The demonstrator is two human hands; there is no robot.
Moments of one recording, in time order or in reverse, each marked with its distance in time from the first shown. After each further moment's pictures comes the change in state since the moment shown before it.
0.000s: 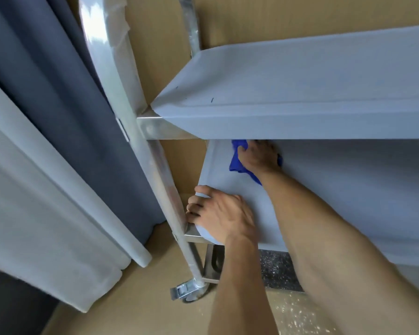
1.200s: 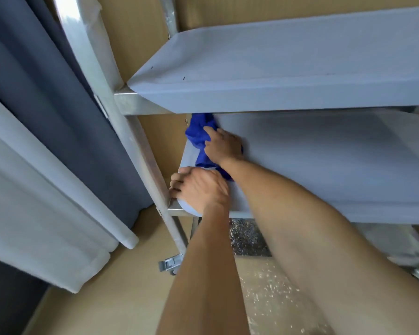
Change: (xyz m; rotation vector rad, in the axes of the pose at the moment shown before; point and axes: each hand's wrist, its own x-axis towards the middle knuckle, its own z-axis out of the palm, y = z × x) left_hand -0.002 -0.004 -0.010 -0.032 -0.002 -0.006; right_hand -0.047 -0.027 0.000 0.048 -0.029 -0.208
